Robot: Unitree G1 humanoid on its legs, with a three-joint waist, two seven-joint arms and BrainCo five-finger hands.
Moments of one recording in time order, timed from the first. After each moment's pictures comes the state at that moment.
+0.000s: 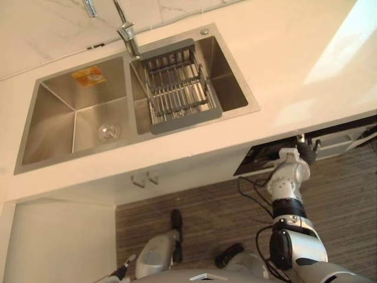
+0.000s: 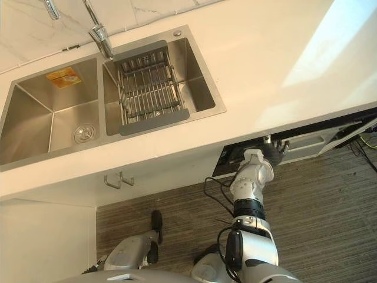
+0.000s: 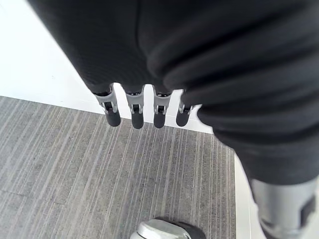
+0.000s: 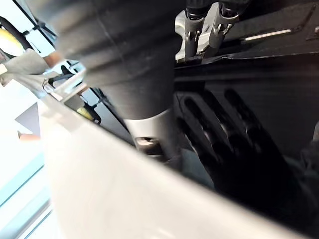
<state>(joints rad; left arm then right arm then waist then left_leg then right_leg) 0.13 0.02 0.25 0.99 -0.11 0.25 0.10 -0.50 -0.22 -0.34 0.56 0.92 -0.34 -0.38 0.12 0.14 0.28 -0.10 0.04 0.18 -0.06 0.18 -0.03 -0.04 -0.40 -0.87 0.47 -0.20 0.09</state>
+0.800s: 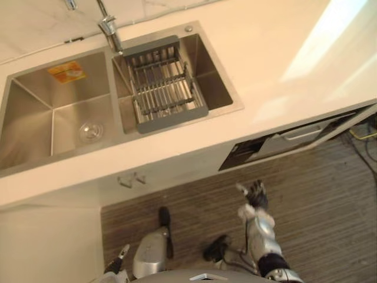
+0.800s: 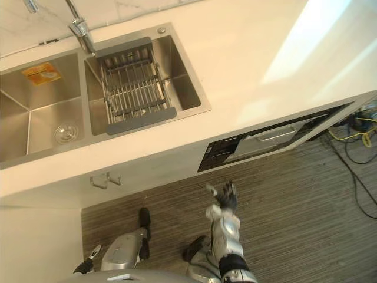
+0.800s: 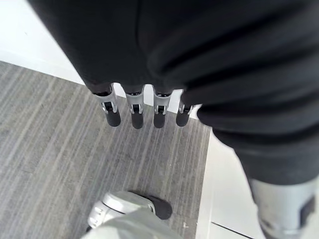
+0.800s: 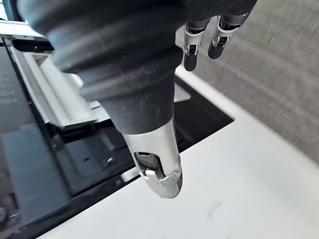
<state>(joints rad) 0.15 0.04 0.23 0.96 -0.35 0.12 0.08 -0.02 -0.11 -0.08 0.72 0.49 -0.25 -0.18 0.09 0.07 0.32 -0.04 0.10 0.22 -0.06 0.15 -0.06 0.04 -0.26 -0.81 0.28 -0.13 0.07</state>
